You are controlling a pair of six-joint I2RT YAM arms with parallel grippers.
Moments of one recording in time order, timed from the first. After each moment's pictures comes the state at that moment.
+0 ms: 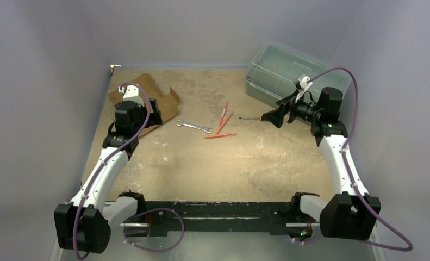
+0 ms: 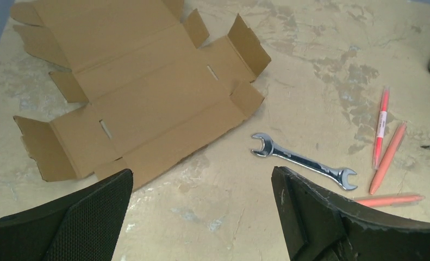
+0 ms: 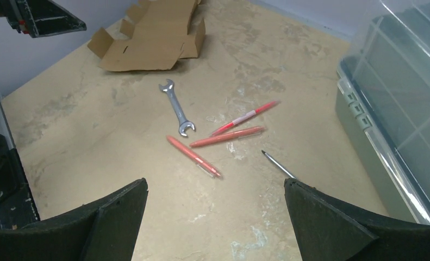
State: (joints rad) left arm -0.11 1.03 0.76 -0.17 -0.12 -0.22; right arm -0.10 1.14 0.94 -0.20 -0.94 -0.11
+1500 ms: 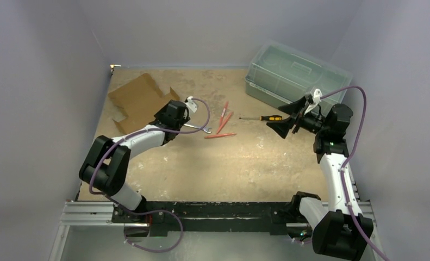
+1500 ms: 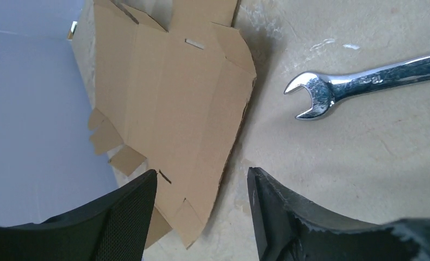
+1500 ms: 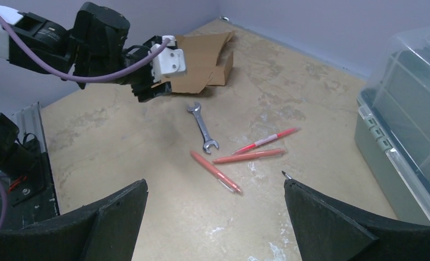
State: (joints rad) left arm -0.47 1.56 0.86 -0.04 -0.53 0.54; right arm -0.21 0.96 0.72 0.12 -1.14 0.08
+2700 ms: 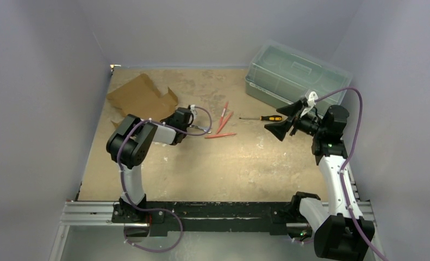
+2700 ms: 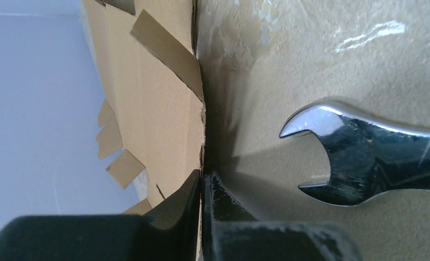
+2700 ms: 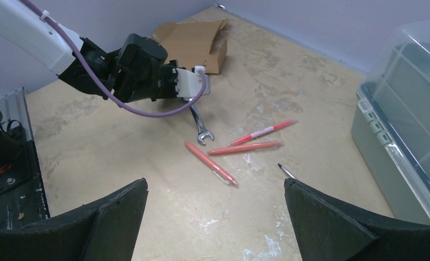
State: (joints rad) left arm -0.44 1.94 0.87 0.32 -0.74 0.72; right arm -0.16 0.94 0.71 0.05 -1.10 -0.01
